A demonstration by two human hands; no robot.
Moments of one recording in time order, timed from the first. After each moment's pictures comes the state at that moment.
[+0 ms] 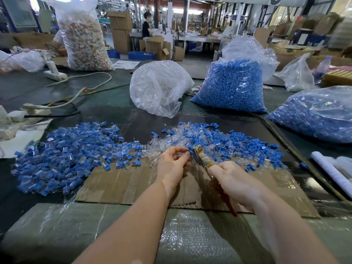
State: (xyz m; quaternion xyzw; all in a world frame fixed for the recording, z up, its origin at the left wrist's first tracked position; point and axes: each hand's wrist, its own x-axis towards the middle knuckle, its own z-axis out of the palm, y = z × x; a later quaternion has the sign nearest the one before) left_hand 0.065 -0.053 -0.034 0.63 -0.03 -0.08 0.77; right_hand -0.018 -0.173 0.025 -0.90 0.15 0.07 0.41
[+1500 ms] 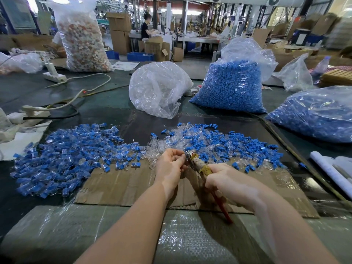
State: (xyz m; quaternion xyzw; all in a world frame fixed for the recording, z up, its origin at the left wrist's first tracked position) left_hand 0.060 -0.046 -0.025 0.67 -0.03 -0.10 0.74; right_hand -0.024 -0.163 0.043 -0.88 0.12 0.17 0.43
